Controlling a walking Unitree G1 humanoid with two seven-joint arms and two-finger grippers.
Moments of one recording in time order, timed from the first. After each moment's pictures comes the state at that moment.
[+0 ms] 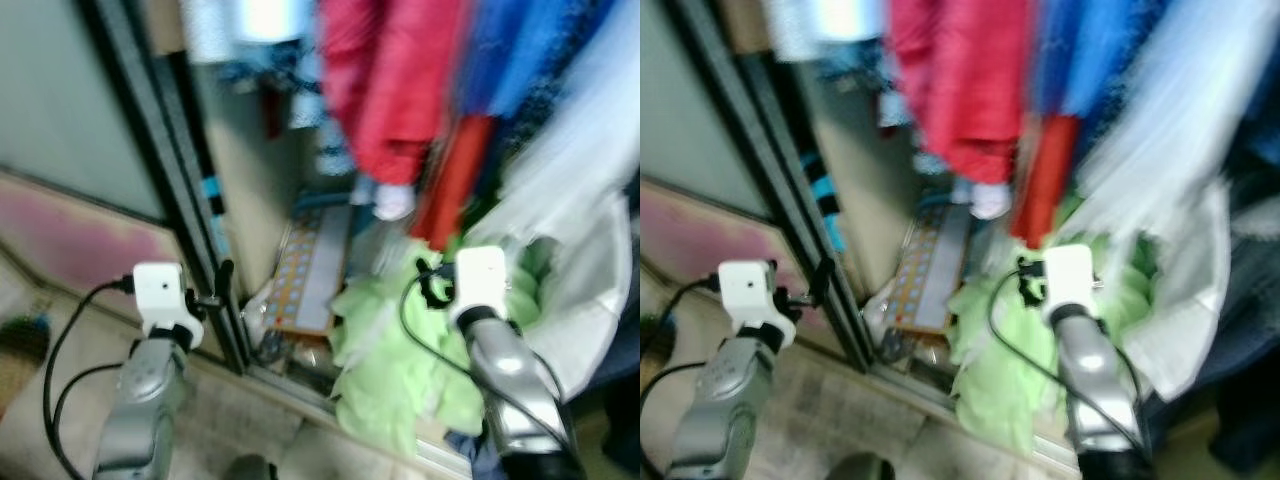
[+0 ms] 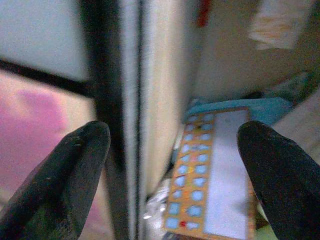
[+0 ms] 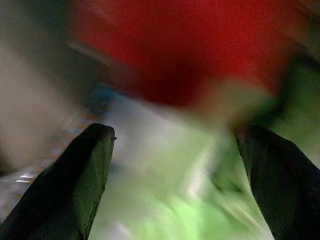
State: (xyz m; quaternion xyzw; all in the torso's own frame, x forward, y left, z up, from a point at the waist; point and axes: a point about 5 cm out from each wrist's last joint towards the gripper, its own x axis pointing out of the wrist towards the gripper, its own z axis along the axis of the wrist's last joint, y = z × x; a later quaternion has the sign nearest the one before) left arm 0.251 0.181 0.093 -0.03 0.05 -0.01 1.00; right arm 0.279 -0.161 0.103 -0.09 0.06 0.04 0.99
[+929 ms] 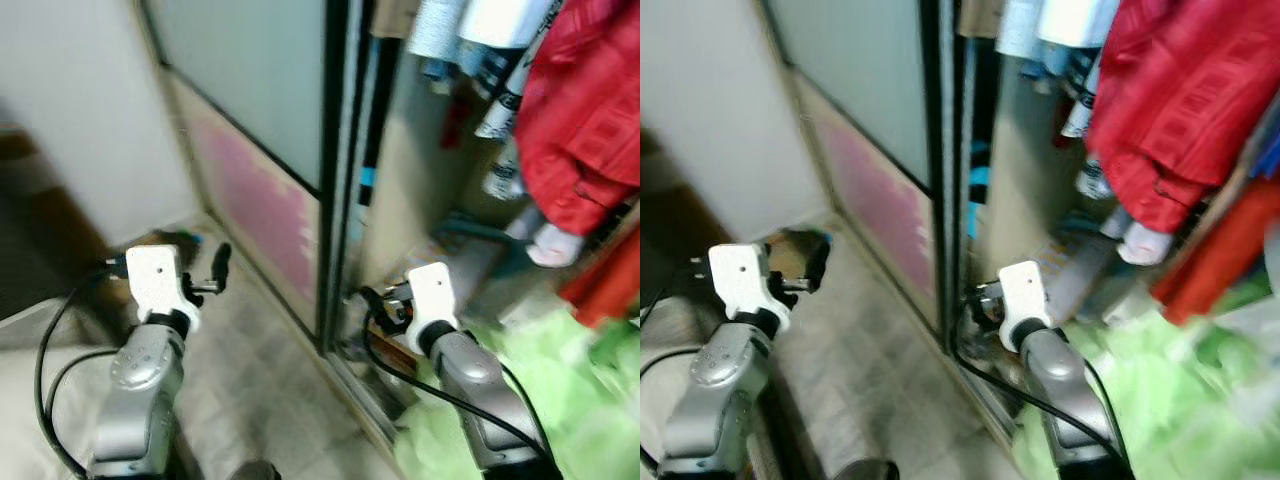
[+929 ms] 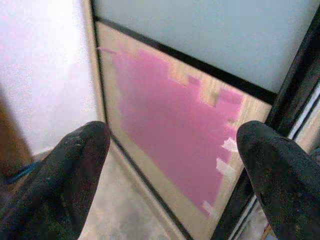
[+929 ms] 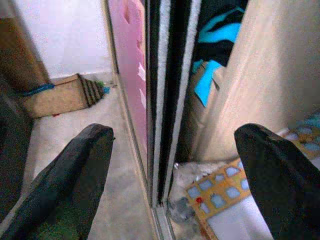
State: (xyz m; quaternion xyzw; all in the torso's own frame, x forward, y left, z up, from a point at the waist) left arm 0.257 0.167 0.112 -0.04 0.03 -0.03 1.00; right arm 0.264 -0.141 0.081 -0.05 0.14 0.14 0.98
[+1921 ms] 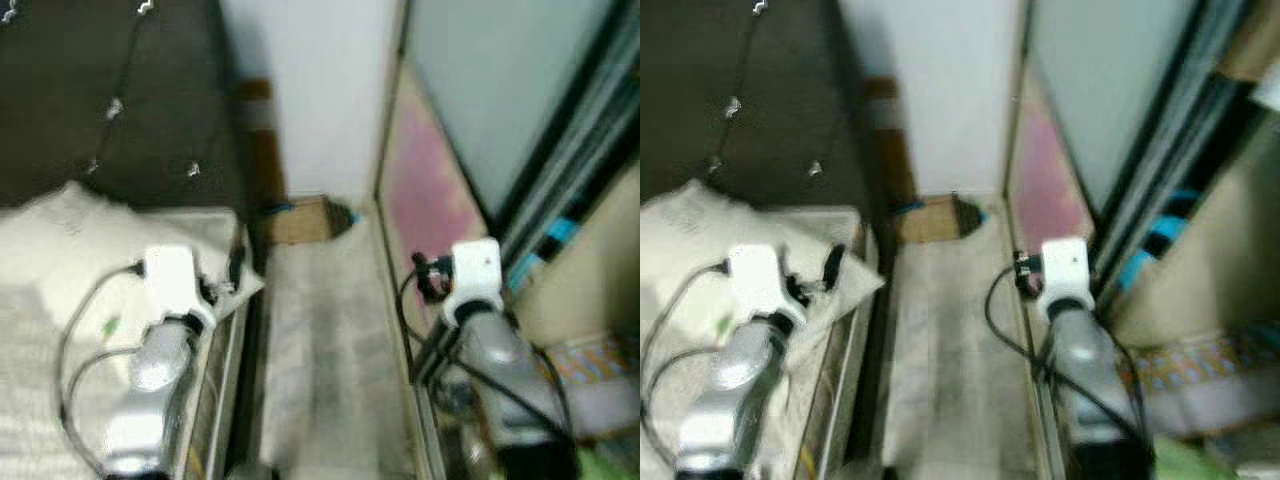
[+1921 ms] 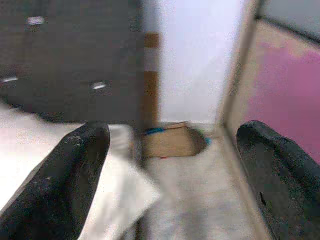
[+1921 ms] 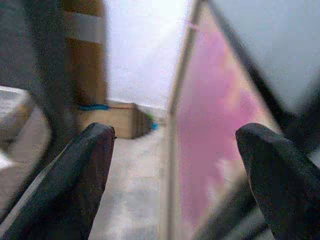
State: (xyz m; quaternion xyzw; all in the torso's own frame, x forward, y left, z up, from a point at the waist) left arm 0.258 0.172 0.104 -0.02 0.04 -0.01 1.00; right arm 0.283 -0.162 0.101 -0.08 0.07 0.03 0.99
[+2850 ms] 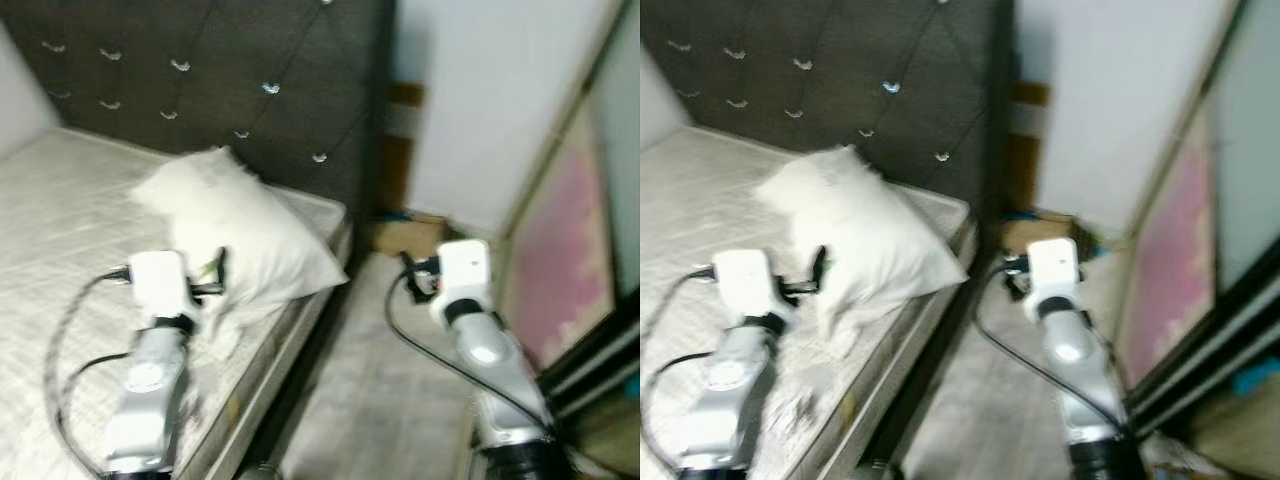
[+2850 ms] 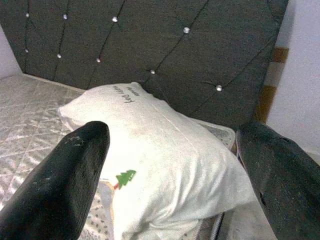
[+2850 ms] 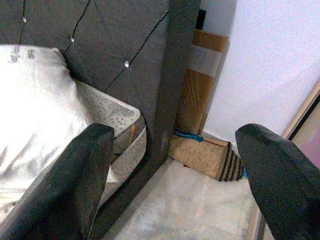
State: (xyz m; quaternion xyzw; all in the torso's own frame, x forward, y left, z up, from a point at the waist) left arm 0.262 0.165 0.104 -0.02 0.02 0.00 1.00; right arm 0.282 -0.168 0.097 -0.08 0.06 0.02 0.99
